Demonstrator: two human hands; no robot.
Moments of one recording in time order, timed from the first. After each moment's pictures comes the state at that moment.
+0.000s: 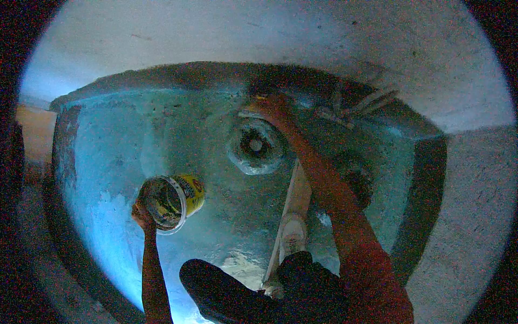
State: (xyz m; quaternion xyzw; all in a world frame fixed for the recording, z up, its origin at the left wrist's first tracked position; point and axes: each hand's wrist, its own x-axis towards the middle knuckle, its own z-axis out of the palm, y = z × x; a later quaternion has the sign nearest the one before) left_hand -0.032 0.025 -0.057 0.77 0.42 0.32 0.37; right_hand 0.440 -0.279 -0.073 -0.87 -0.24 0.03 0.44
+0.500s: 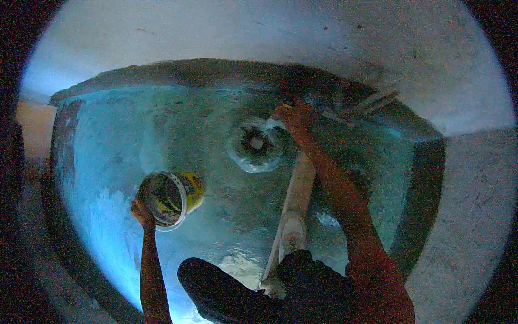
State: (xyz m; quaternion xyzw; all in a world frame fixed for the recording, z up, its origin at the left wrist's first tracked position) left_hand -0.036 0.028 -0.064 0.78 0.42 0.31 0.33; right_hand 0.417 -0.338 -0.041 -0.91 -0.08 0.06 0.39
